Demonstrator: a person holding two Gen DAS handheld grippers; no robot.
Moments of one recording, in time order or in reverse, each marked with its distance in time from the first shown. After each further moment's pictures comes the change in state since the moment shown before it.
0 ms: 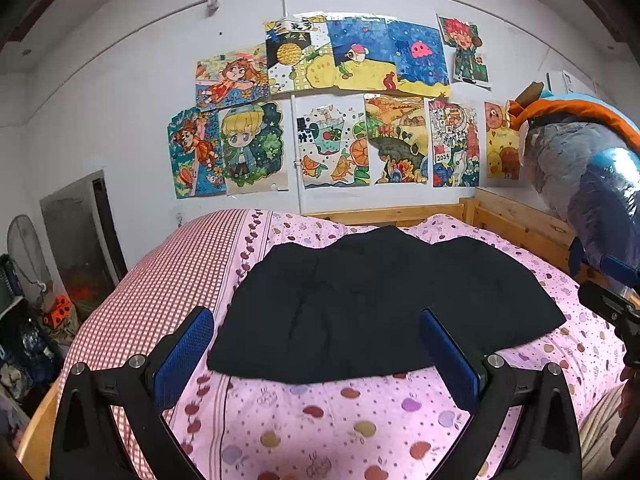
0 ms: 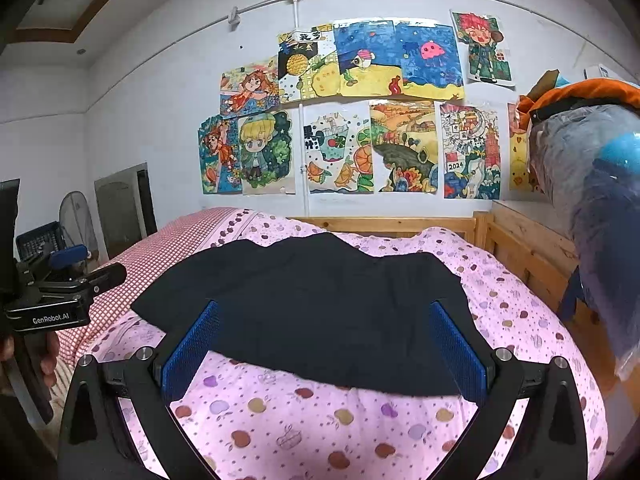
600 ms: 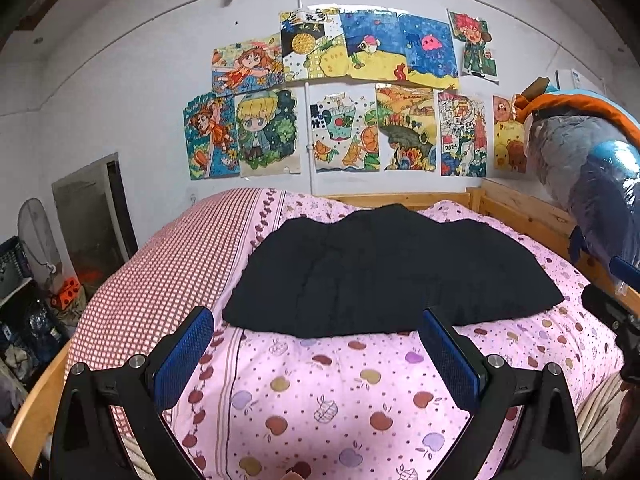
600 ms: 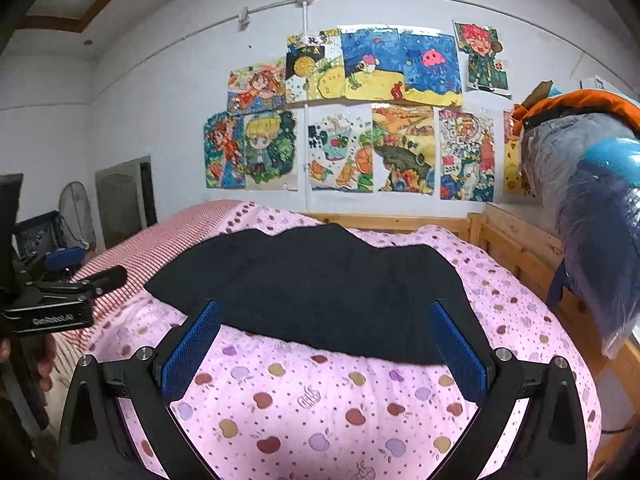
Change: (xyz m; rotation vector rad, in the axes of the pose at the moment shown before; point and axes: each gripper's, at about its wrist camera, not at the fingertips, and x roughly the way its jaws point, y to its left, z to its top) left arm -0.026 0.007 -0.034 -0.028 0.044 0.033; right arm -0.036 0.022 -0.028 -0.036 -0.004 -0.041
